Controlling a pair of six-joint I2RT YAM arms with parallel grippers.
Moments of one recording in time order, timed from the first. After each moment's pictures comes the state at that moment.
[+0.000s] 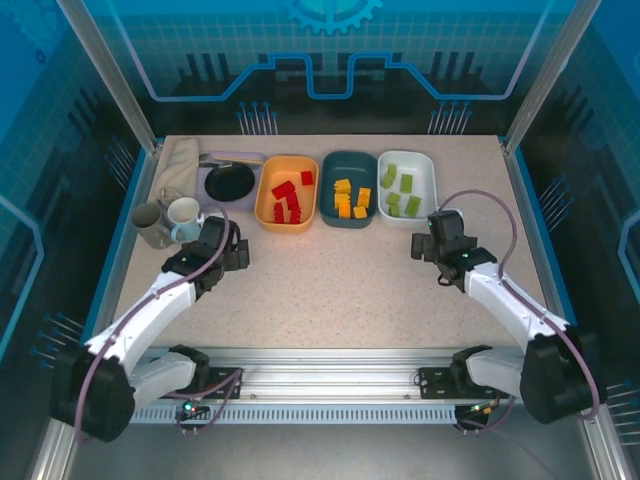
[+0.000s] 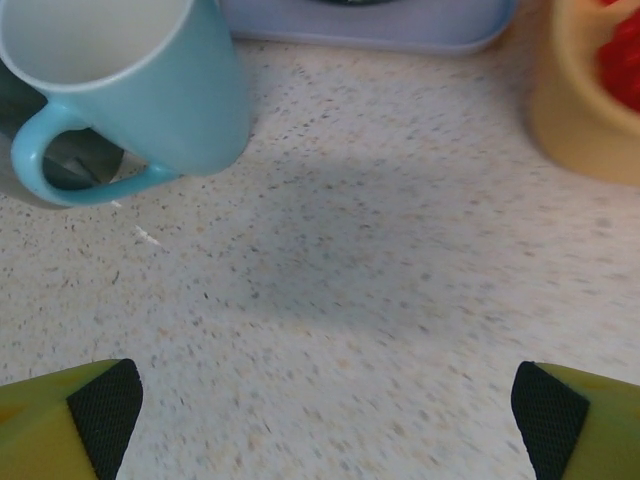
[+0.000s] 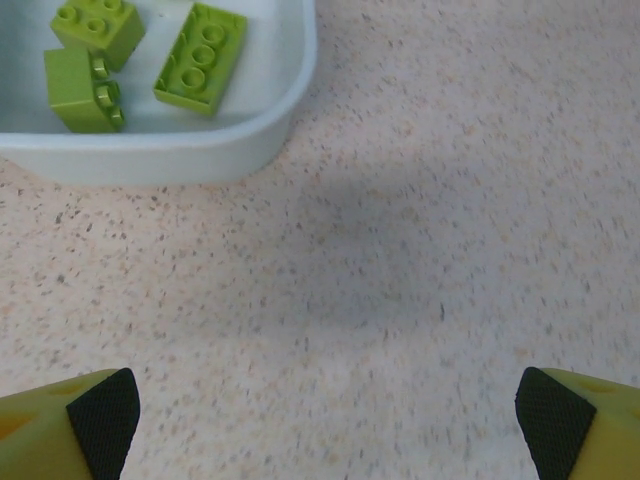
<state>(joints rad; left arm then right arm) -0.25 1.12 0.67 -0.47 -0.41 -0.30 0.25 1.21 0.69 -0.35 0.37 0.23</state>
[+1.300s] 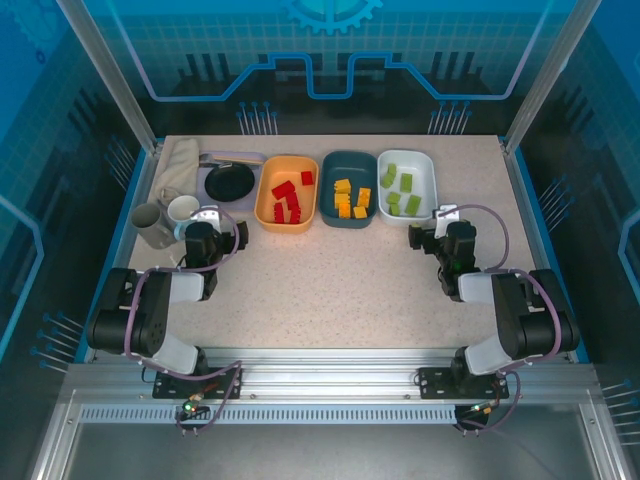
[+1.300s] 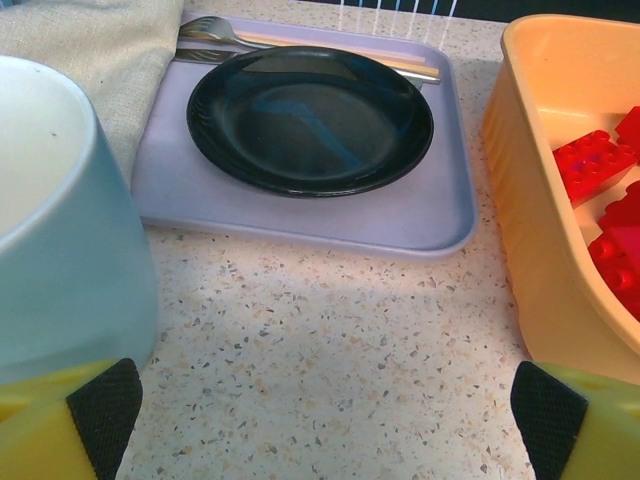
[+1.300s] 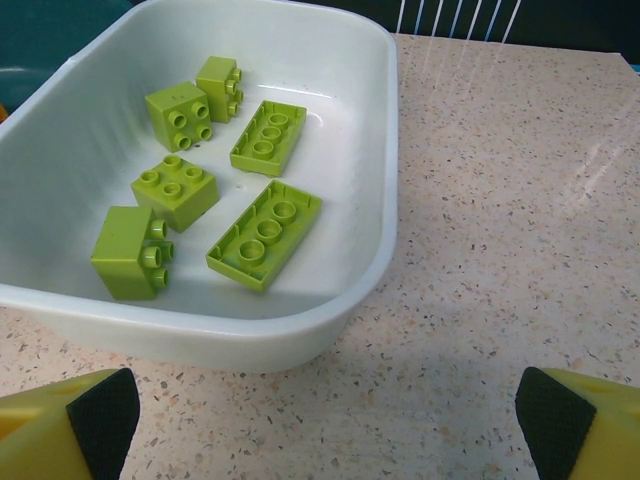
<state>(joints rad) -0.02 1.51 0.40 0.68 -0.10 -0.14 0.07 1.50 0.40 0.68 0.07 -0.04</state>
